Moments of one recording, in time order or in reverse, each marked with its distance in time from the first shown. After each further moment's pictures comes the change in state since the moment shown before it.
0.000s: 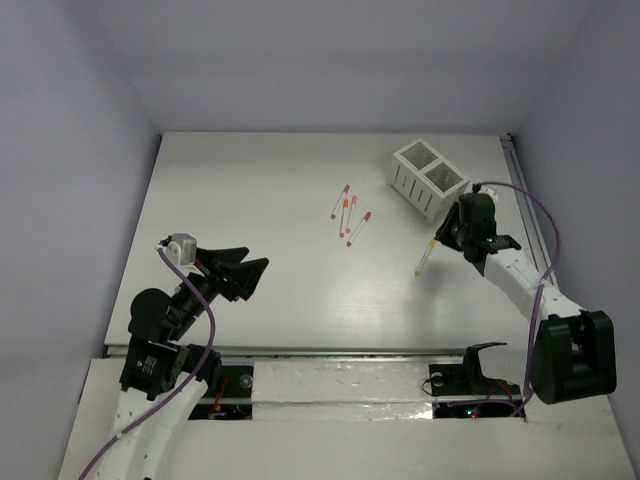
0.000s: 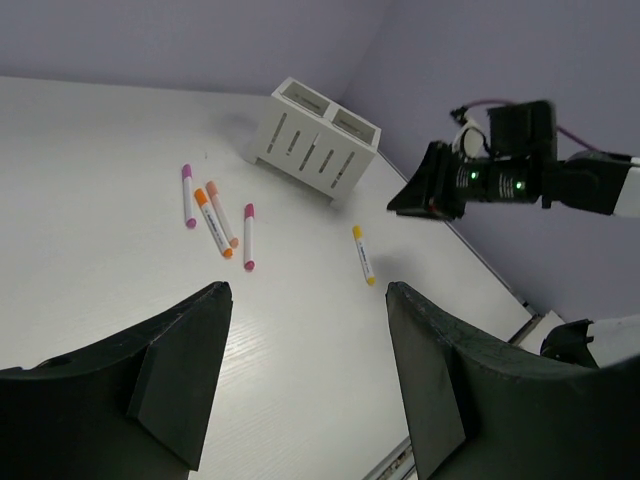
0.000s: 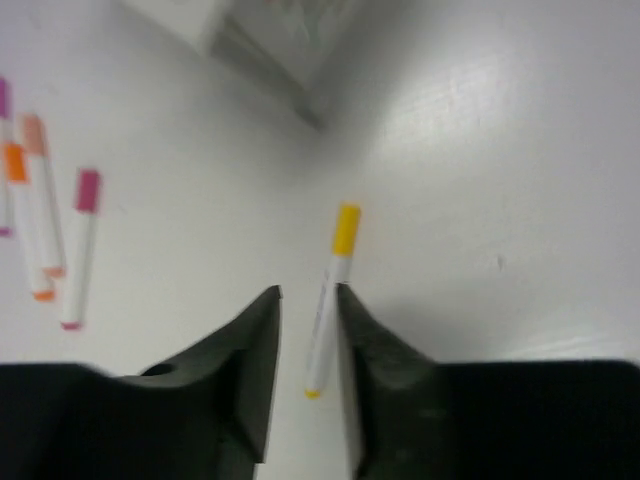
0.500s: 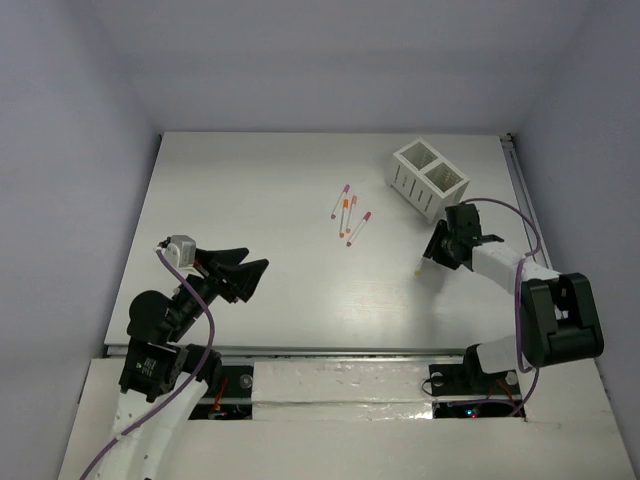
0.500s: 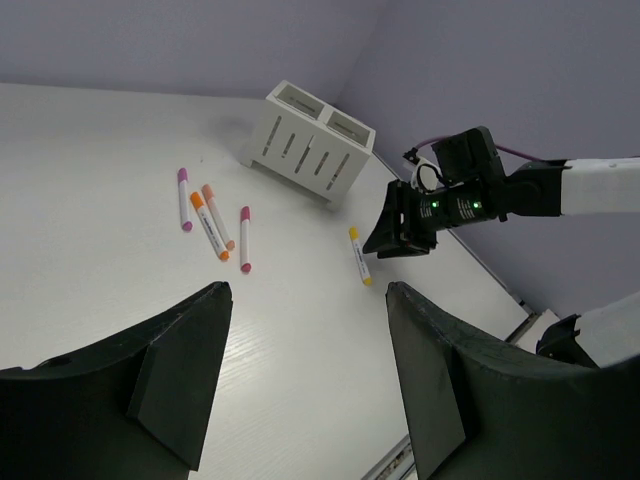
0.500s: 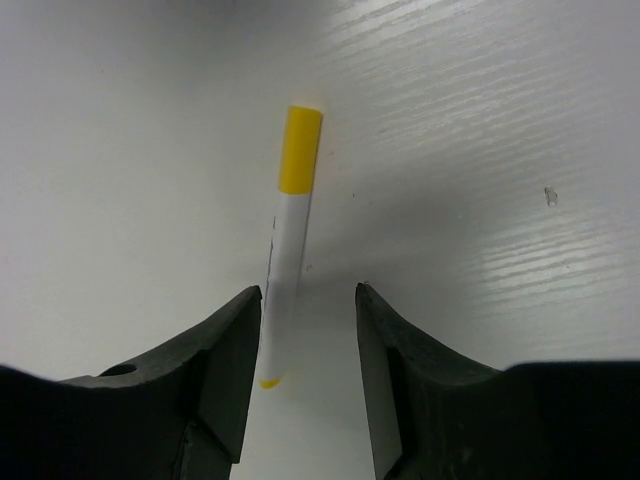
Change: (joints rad) left arm 0.000 -0.013 0.000 0.001 0.007 0.000; right arm 0.008 0.180 -0.092 -0.018 -0.099 0.042
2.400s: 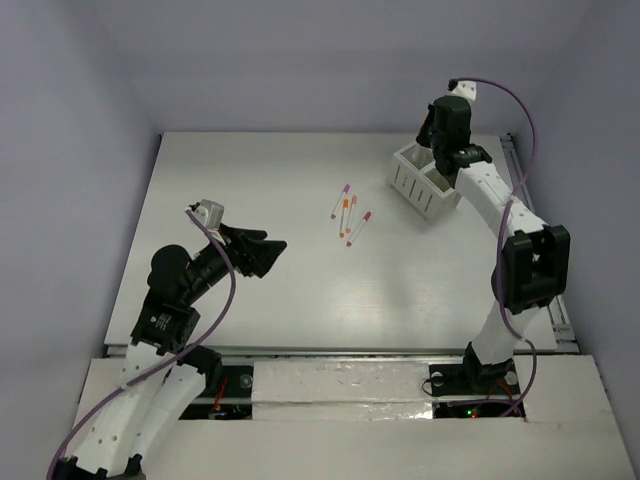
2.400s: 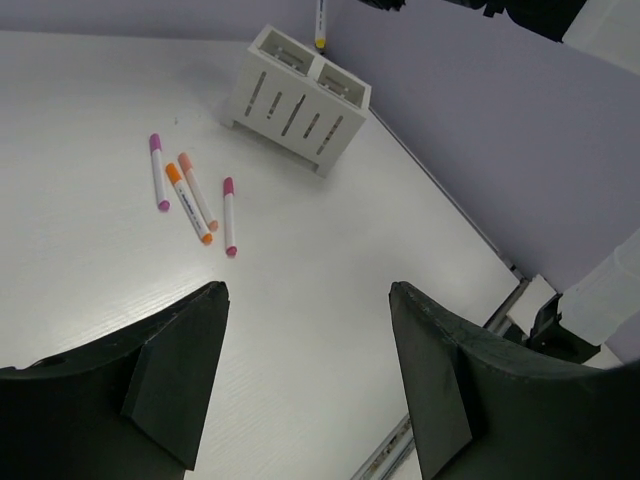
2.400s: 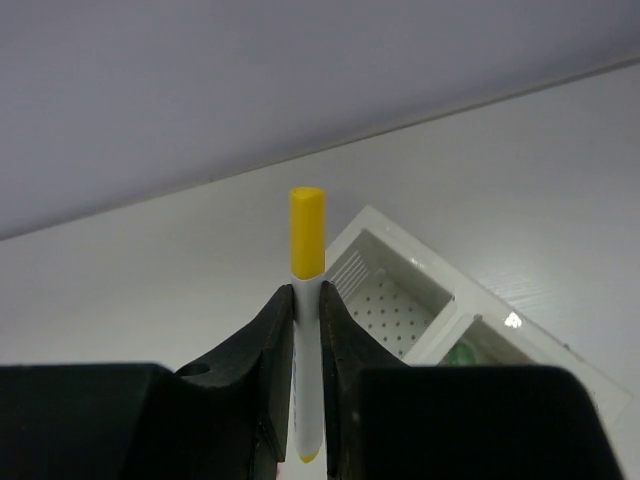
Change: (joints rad) left arm -0.032 0.316 0.081 0.119 0.066 0.013; right arm 0.080 0.357 0.883 0.116 0.216 -0.195
